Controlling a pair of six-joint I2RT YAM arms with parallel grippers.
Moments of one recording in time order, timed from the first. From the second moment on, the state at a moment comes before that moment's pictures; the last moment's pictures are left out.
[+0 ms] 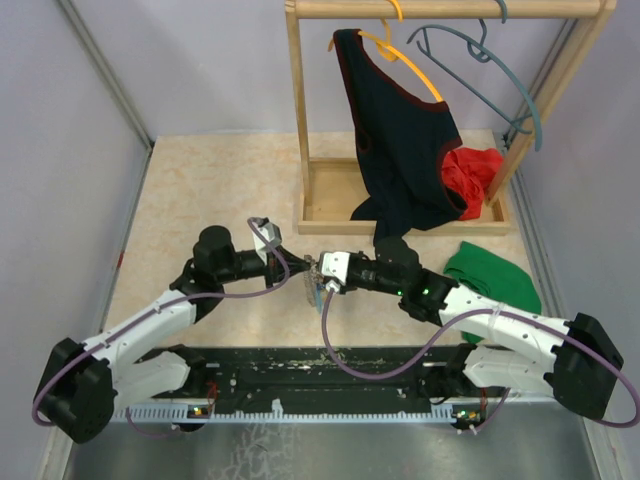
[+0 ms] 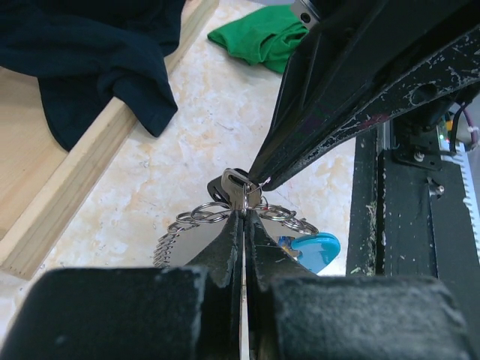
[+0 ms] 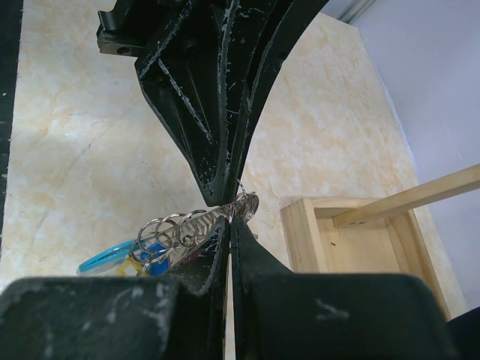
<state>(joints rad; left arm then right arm) -0.56 1.05 0.52 0.36 0.76 0.03 0.92 1.07 0.64 0.18 -0.31 -0.61</state>
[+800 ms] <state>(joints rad) -0.56 1.06 0.32 0.86 0.63 -0.32 0.93 1.12 0.63 0.26 -0.32 -0.58</state>
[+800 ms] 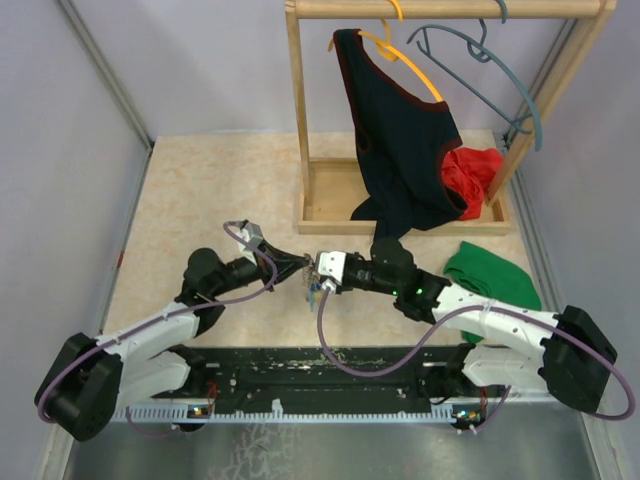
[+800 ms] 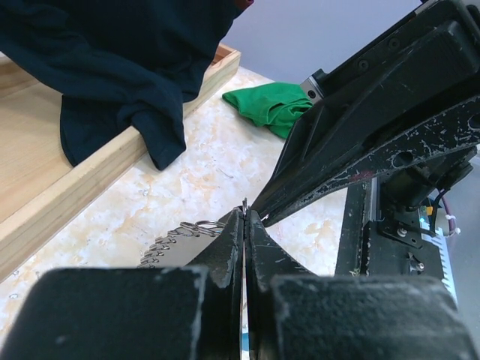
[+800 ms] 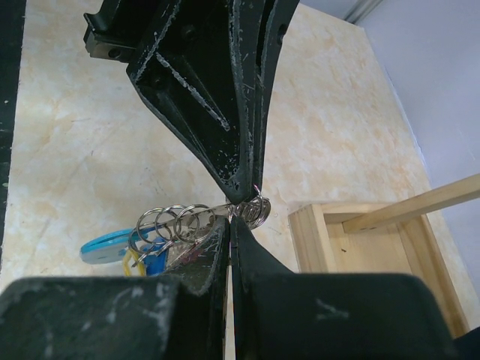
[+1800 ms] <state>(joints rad) -0.56 0.98 0.45 0.49 0.74 0.06 0.93 1.10 0.77 -0.04 -0.30 -0.71</state>
